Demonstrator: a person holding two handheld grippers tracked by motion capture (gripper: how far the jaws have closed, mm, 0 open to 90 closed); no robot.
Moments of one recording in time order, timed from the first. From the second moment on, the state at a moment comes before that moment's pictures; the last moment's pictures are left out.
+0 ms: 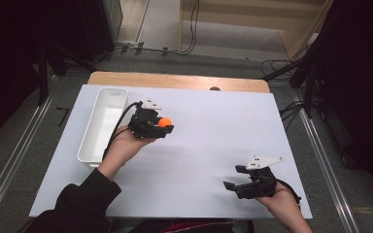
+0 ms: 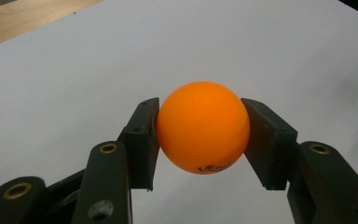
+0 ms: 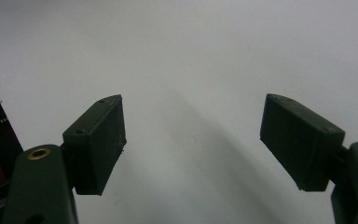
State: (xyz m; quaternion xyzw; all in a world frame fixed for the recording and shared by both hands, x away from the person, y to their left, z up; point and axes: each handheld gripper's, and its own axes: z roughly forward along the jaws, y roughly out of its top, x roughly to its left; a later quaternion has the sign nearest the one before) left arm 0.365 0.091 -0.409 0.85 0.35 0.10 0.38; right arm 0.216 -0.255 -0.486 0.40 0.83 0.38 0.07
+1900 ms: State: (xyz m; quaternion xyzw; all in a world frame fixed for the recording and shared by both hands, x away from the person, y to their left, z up) left arm 0.383 0.146 -0.395 0.84 0.39 0.11 0.36; right arm 0.216 -0.255 -0.487 0.40 0.83 0.37 0.07
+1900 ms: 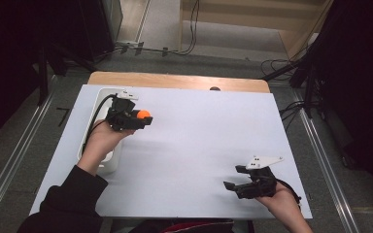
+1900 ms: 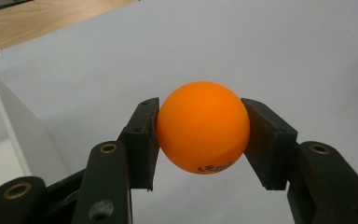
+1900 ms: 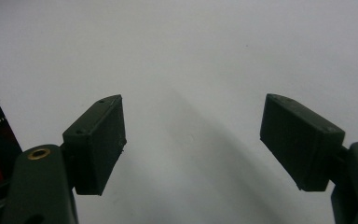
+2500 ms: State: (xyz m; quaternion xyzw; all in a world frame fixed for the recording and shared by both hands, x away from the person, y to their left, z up) left arm 0.387 0.162 -0.394 0.83 0.41 0.13 0.36; right arm 0.216 -0.255 -0.487 0.40 0.83 0.37 0.07
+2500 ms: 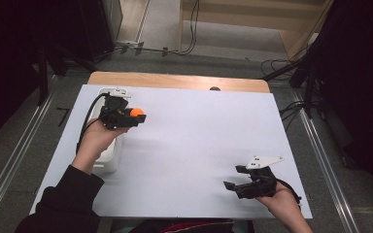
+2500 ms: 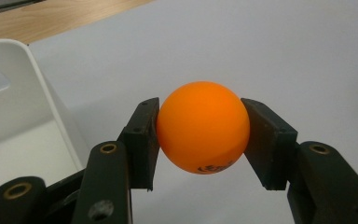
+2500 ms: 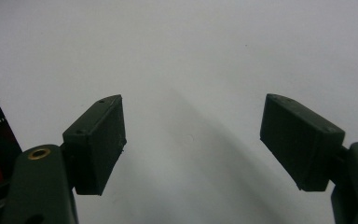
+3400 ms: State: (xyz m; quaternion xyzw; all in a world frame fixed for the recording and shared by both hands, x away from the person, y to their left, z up) left arm 0.393 0.193 -0.387 0.81 0.44 0.14 0.35; right arm 0.216 -0.255 -0.486 0.41 0.83 0.37 0.07
